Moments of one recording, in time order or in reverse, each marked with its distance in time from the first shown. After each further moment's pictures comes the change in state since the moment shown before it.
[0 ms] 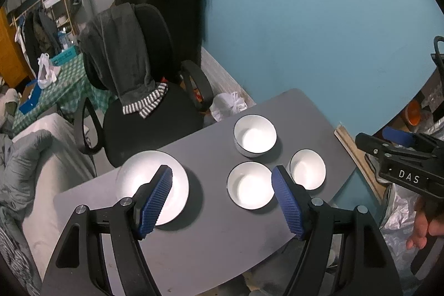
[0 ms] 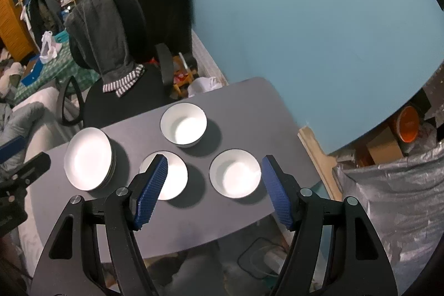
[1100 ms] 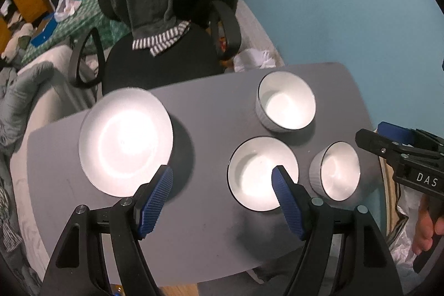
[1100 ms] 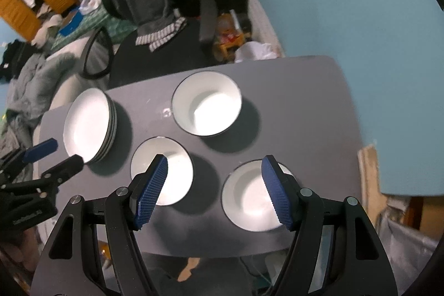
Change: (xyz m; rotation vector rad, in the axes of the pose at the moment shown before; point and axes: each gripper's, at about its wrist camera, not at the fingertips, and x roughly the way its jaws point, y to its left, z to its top) left arm 0.127 -0.005 -0.032 -0.244 0.234 0.110; right arm 0.142 -0.010 0.022 -0.209 0.214 0.286
